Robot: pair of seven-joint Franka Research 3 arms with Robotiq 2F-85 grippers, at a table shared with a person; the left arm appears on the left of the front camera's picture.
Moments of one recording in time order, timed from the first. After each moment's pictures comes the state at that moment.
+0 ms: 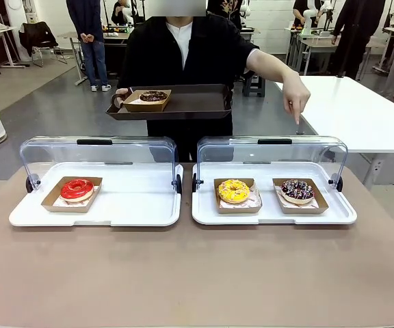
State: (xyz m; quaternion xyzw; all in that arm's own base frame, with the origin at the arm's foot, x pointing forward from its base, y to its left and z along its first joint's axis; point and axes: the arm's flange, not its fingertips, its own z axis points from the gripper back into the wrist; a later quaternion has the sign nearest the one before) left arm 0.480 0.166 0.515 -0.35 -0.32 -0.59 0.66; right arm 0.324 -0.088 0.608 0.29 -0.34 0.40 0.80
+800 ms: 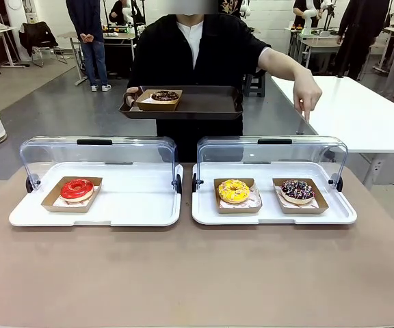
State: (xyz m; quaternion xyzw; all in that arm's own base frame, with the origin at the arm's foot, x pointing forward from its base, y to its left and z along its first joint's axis) left arm 0.480 0.166 0.515 -0.35 -0.32 -0.59 0.66; right arm 0.324 -0.088 0.608 0.29 -0.34 0.40 0.80
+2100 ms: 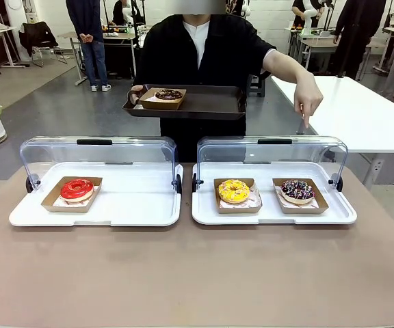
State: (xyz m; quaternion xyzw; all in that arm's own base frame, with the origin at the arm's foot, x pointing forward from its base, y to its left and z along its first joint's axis) left arm 0.482 0.163 0.518 -0.37 -0.35 -0.57 0.64; right arm 0.324 -0.088 0.608 0.29 -0.34 0.40 0.80
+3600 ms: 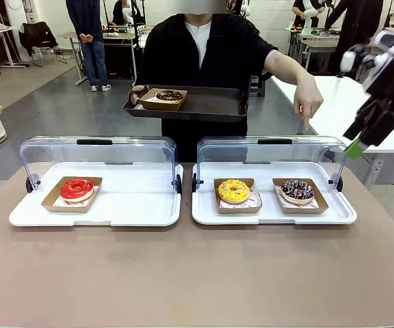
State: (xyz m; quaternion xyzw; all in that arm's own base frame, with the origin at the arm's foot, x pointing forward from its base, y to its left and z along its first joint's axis) left arm 0.482 0.163 0.518 -0.38 -0.35 -0.57 0.64; right arm 0.397 0.027 0.554 0.11 -0.13 0.55 0.82
